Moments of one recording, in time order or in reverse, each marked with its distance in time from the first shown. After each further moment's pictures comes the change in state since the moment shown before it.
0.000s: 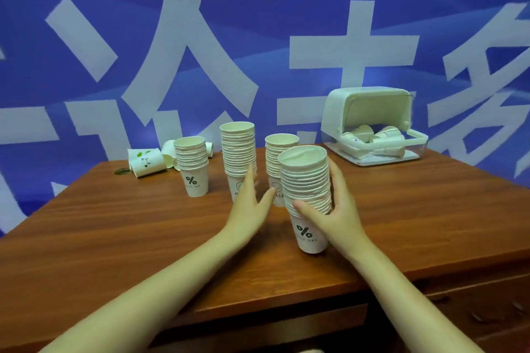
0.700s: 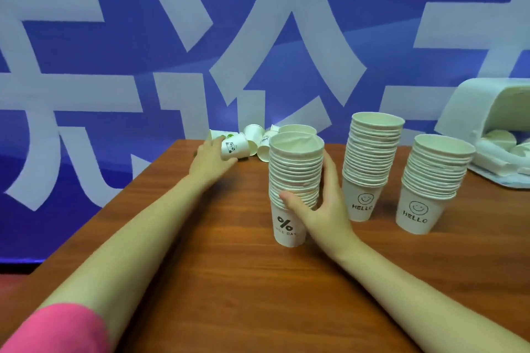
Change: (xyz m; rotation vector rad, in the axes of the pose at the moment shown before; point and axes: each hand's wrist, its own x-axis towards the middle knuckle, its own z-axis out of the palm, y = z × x) left_hand 0.106 -0.159 -0.276 0.729 0.225 -0.251; right_hand 0.070 0.033 0.233 0.106 -0.136 -0.008
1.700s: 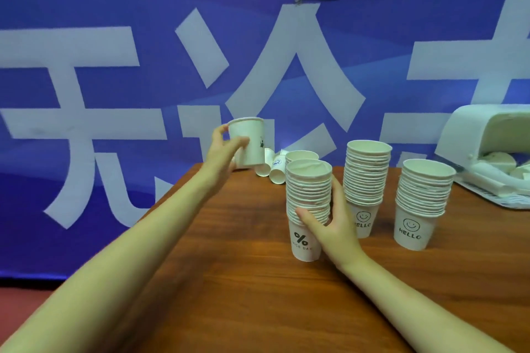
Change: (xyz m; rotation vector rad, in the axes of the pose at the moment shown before) left_hand -0.061 0.089 -0.099 -1.139 0.004 -0.070; right_hand -0.008 -0.008 -0.014 0.023 0.020 -0.017
